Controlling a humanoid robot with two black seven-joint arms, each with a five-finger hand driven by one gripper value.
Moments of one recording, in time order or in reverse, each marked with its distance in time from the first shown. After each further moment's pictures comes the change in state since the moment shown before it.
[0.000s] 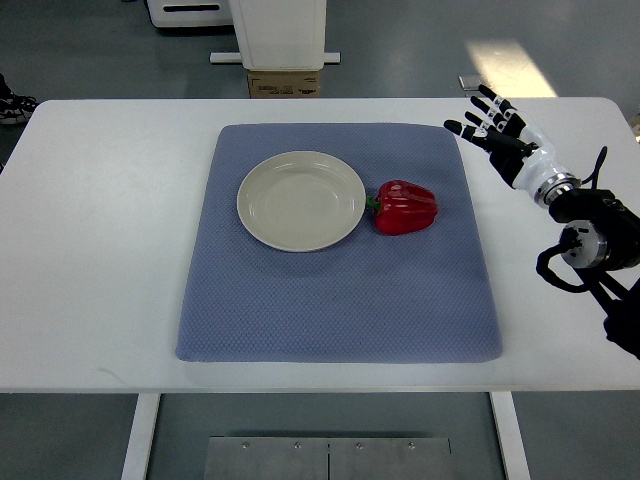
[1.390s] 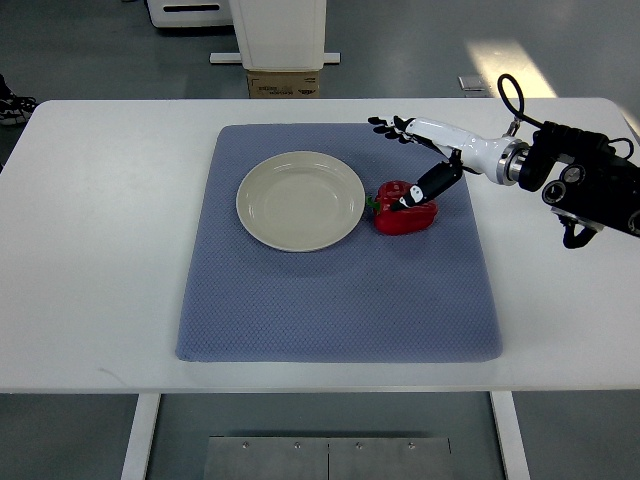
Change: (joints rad) left arm 0.000 0.000 0.000 0.000 0.000 0.000 0.000; right arm 0.525 -0.103 -0.949 0.098 -0.277 0.013 0.106
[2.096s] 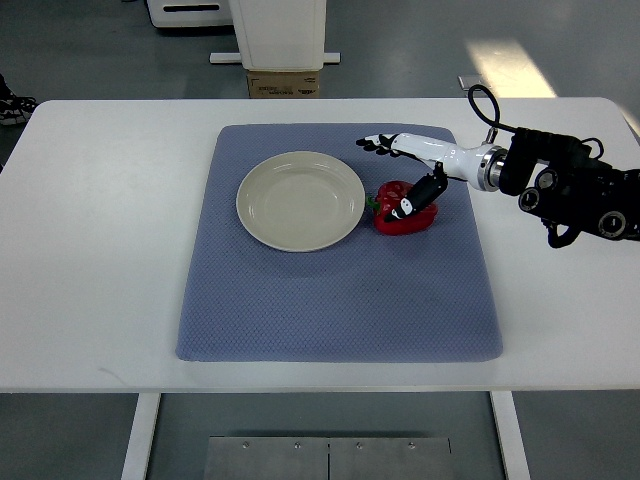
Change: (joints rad) left arm 0.000 0.000 0.000 0.000 0.000 0.000 0.000; right arm 0.036 0.084 -0.110 -0.061 -0.005 -0.016 -0.023
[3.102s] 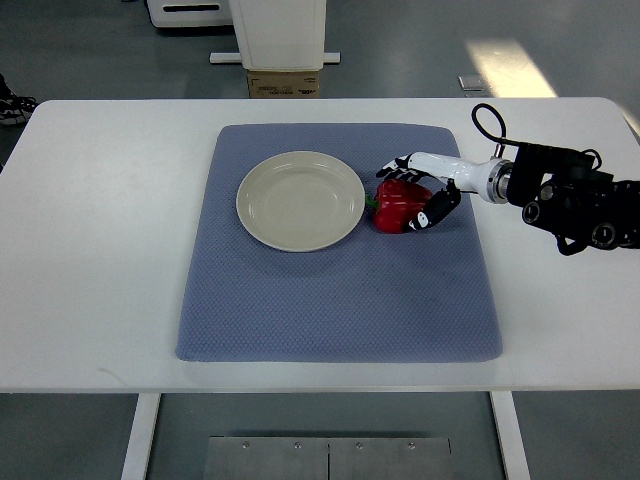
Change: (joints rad) left arm 0.000 0.000 0.000 0.000 0.000 0.000 0.000; right arm -0.008 0.034 -0.122 -0.090 0.000 0.000 0.004
